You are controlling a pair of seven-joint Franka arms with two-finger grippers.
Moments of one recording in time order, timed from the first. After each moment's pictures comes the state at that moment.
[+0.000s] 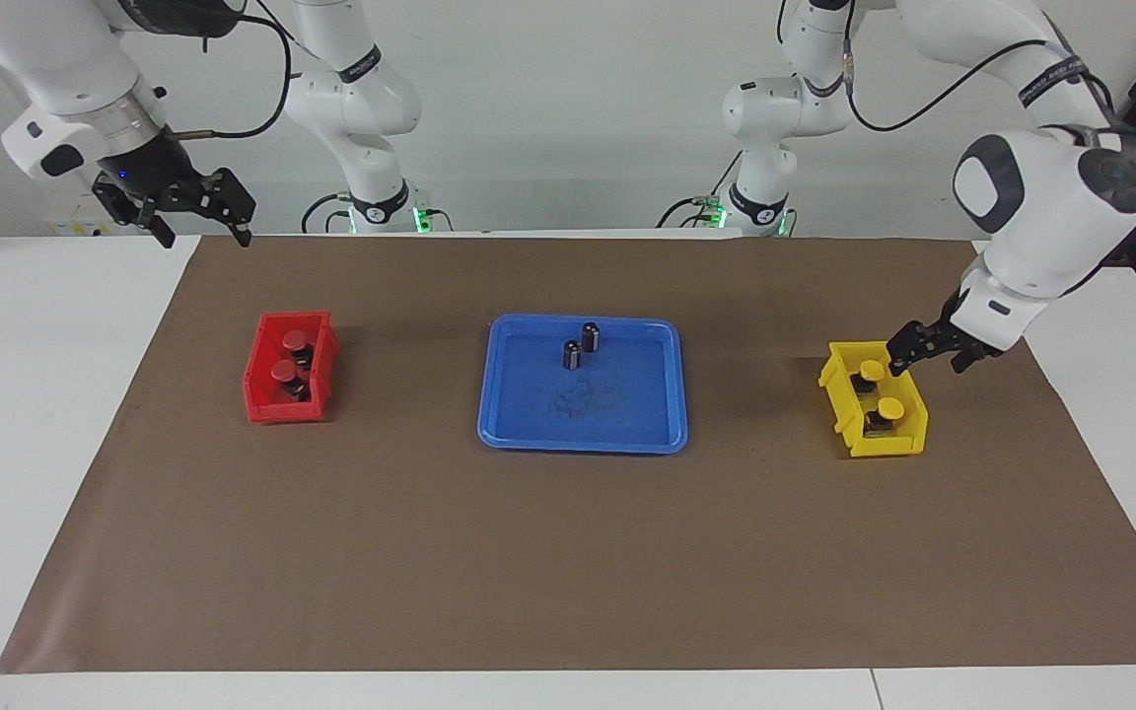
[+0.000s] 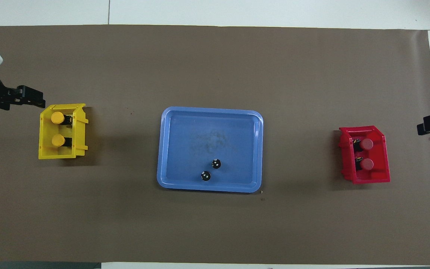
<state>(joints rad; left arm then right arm) -0.02 0.08 0.01 -1.68 -0.02 1.75 0.04 -0.11 -0.08 0.00 -1.62 0.02 1.46 -0.09</state>
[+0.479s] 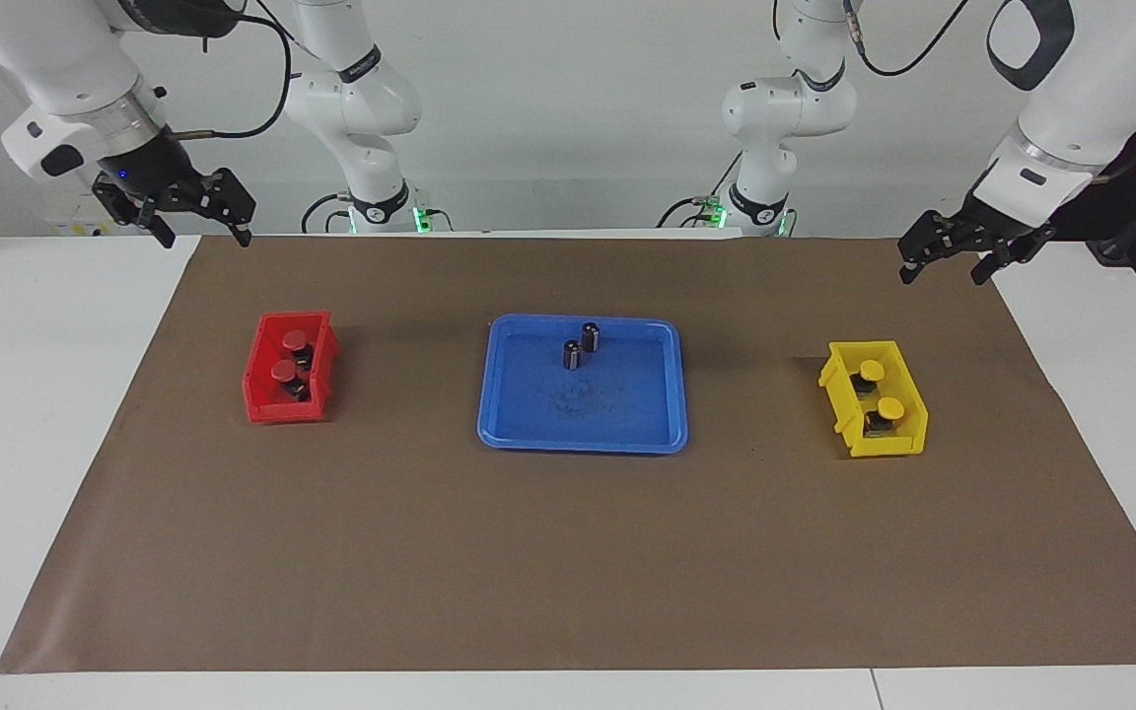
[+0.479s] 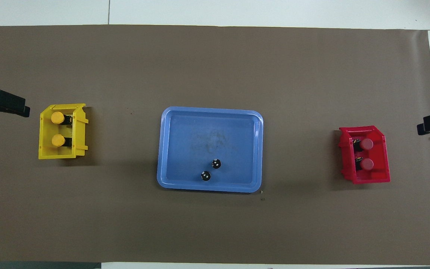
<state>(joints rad) -0.02 0.02 -0.06 -1.55 -0.02 1.51 0.04 -0.11 -0.08 0.00 -1.62 0.02 1.46 -0.09</state>
